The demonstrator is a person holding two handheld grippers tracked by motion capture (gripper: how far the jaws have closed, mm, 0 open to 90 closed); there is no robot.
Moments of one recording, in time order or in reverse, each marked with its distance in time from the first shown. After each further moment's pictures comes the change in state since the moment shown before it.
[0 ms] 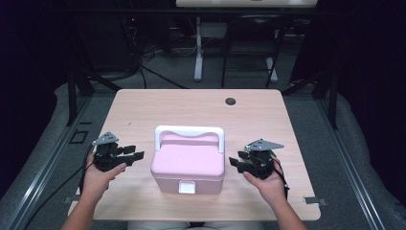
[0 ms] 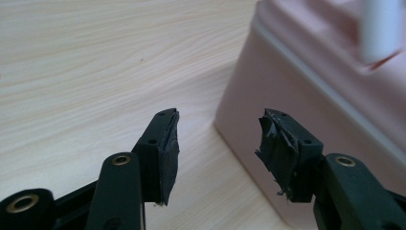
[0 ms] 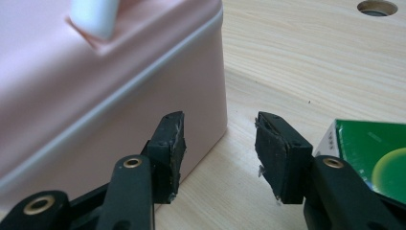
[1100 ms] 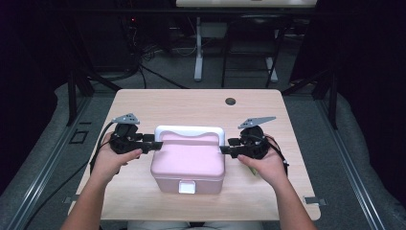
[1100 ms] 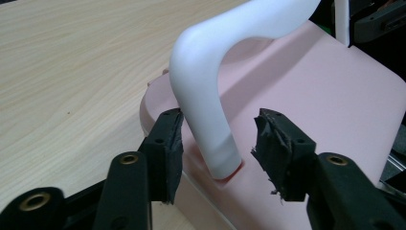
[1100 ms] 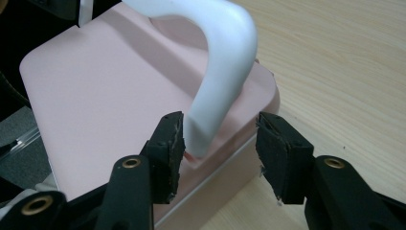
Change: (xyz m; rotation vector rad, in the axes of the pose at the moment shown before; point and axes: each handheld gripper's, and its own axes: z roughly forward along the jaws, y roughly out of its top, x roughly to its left) left arm -0.044 0.070 0.014 0.099 -0.152 0.108; right arm 0.016 0.075 -0.011 0.107 0.158 -0.050
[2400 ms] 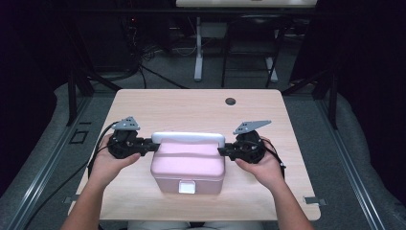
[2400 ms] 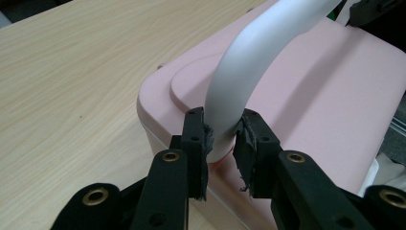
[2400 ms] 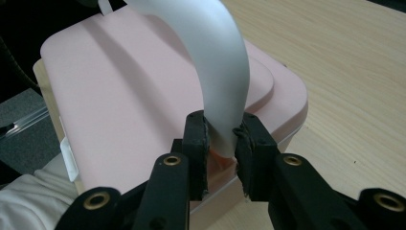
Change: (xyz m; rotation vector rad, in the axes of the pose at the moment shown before) left arm -0.012 -0.002 -0.010 0.016 0.037 0.095; right arm 0.015 -0.001 0.001 0.001 0.019 -0.091
